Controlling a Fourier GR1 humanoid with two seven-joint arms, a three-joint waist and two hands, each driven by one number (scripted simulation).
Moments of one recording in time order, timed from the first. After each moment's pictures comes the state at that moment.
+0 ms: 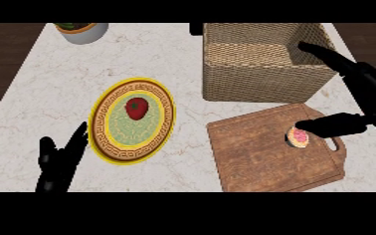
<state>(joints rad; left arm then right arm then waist) 0.11 0.46 -0.29 -1.41 0.37 0.26 0.14 -0.34 -0.76 0.25 -1.74 0.17 0.01 0.21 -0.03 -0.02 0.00</state>
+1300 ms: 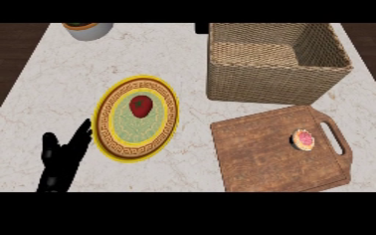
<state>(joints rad) 0.09 0.41 -0.24 -1.39 0.33 0.21 0.17 -0.29 -1.17 -0.08 -1.94 -0.23 0.75 0.57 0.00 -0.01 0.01</state>
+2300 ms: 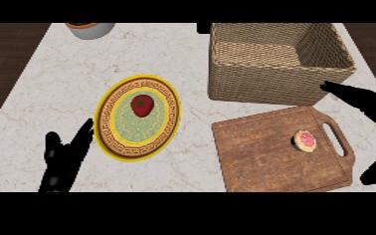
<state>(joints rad) 0.10 0.36 -0.20 -1.42 0.26 0.17 0.20 -0.16 -0.81 0.07 -1.86 0.31 0.66 0.36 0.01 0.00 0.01</state>
